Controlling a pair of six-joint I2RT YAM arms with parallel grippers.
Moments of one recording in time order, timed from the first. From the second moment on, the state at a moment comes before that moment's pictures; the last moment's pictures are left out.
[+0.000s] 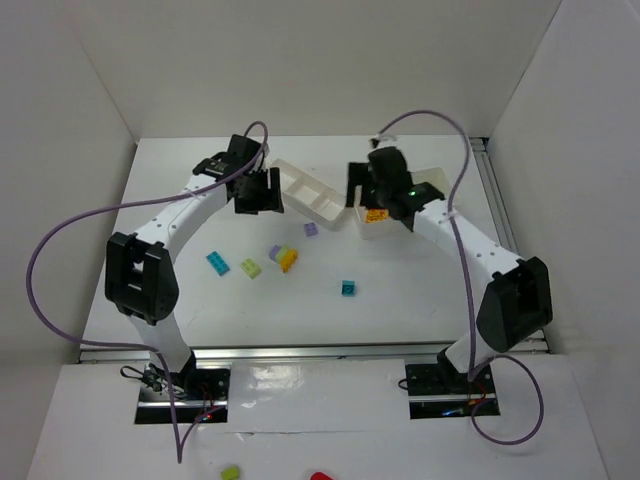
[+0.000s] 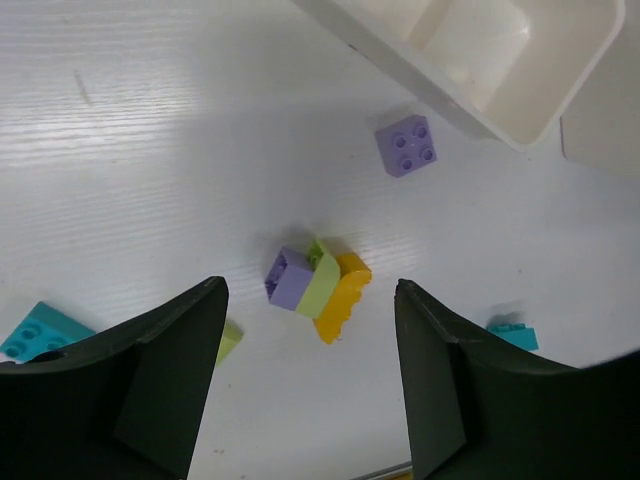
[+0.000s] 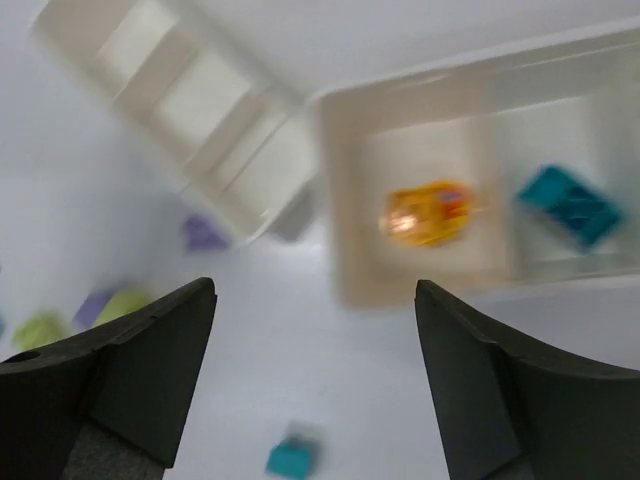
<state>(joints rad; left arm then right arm) -0.35 1.79 1.57 -0.76 0.08 -0.38 0.38 1.56 1.34 -0.42 0.24 0.39</state>
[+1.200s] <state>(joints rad) -0.20 1.64 1.46 -0.73 0.09 -0.39 0.71 2.22 1.68 -0.43 0.26 0.38</state>
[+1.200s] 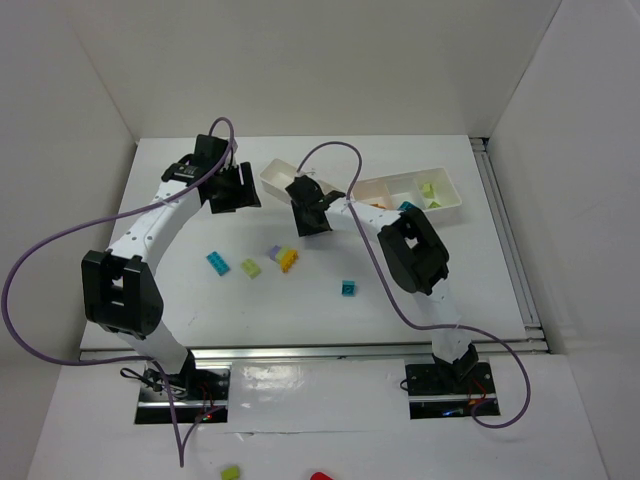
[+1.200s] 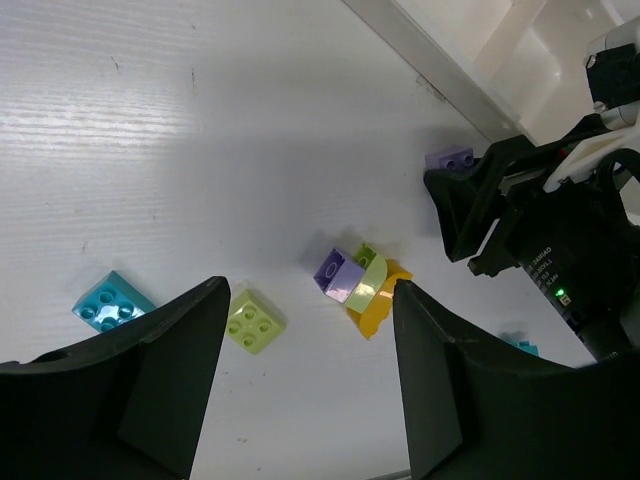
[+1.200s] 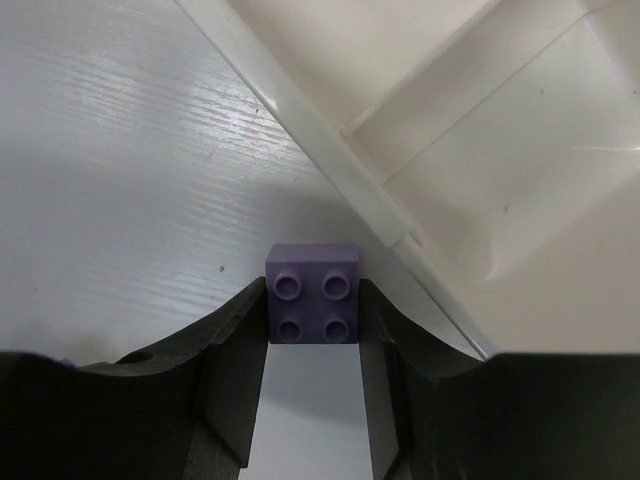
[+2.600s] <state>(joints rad) -0.19 1.66 1.51 -0.74 0.11 -0.40 0.58 2.23 1.89 -0.50 0.34 0.43</state>
